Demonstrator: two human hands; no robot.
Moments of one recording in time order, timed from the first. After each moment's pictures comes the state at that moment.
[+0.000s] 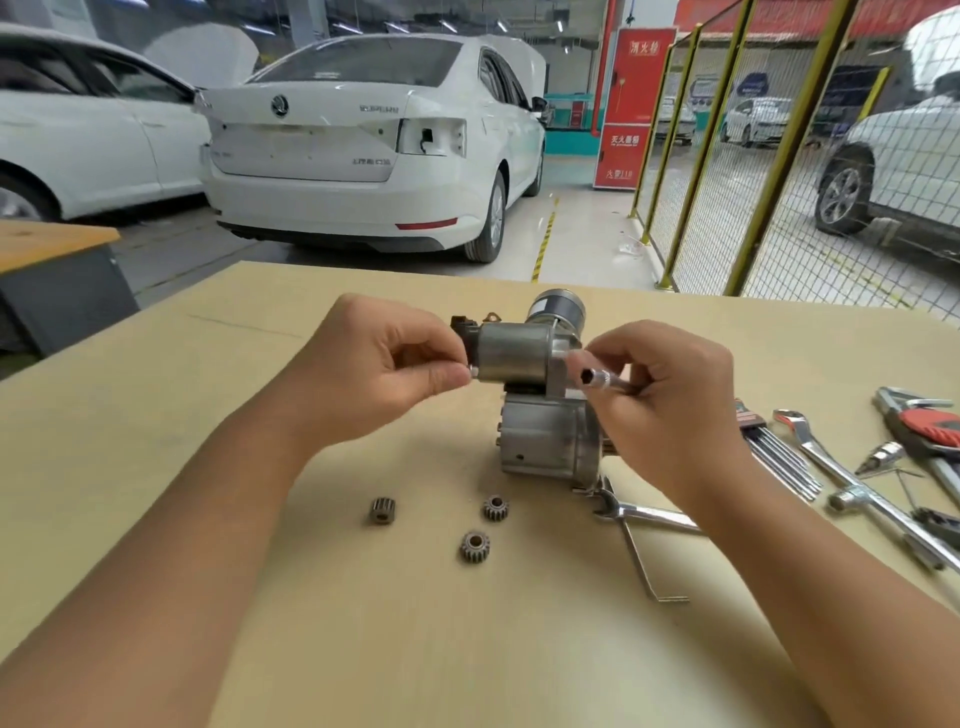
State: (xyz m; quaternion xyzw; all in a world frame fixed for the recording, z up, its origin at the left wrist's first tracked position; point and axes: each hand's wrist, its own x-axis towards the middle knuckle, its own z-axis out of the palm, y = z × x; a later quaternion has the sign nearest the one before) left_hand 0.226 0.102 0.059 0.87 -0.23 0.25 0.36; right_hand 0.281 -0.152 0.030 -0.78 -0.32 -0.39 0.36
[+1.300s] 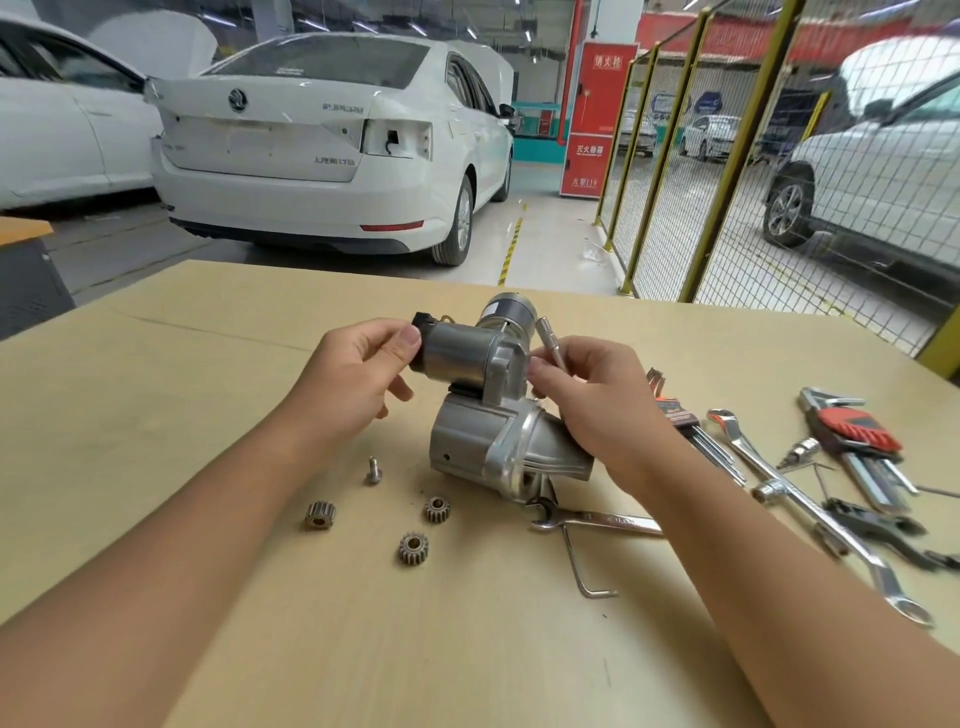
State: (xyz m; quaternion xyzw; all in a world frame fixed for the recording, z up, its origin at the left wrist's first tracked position) left_hand 0.263 0.083 0.015 0.80 -0.02 0.19 0.57; right_hand 0.301 -0.155 0.022 -0.78 -0.18 -0.08 0.59
